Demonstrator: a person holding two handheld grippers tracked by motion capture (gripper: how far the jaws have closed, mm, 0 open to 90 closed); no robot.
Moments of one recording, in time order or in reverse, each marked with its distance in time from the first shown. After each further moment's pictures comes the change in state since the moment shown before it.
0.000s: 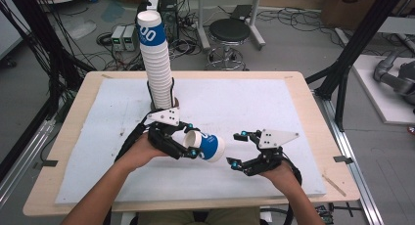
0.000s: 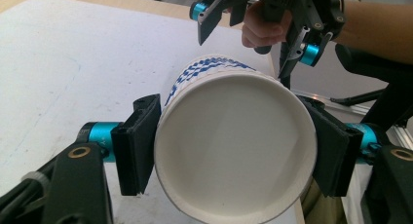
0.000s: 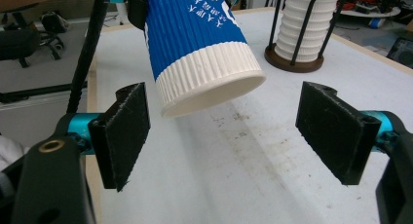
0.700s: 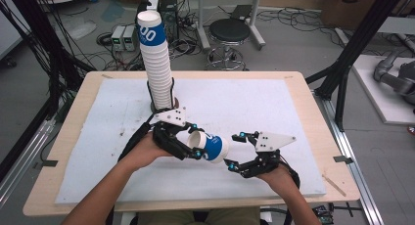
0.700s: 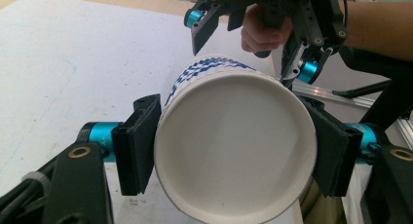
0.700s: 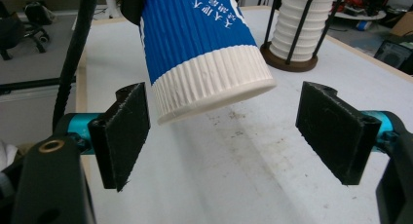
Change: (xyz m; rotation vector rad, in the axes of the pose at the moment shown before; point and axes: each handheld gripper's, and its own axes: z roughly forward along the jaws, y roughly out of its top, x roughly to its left) left arm -0.006 0.012 0.008 0.037 -0.014 0.032; right arm 0.008 0.000 0.007 0.012 -0.033 -0.034
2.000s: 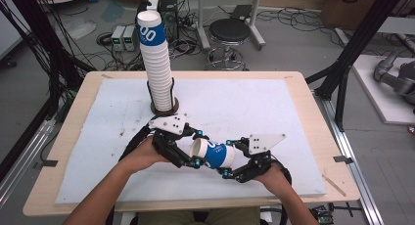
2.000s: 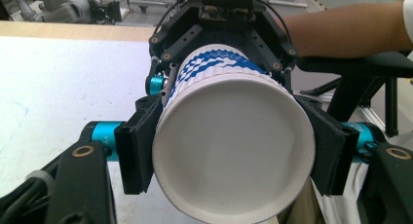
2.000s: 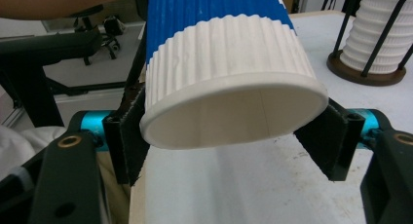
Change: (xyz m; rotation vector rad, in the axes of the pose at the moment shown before) left arm -0.011 -0.002 0.001 -0.065 -0.137 0.103; right arm 0.003 -0.001 0.019 -0.027 0.240 0.022
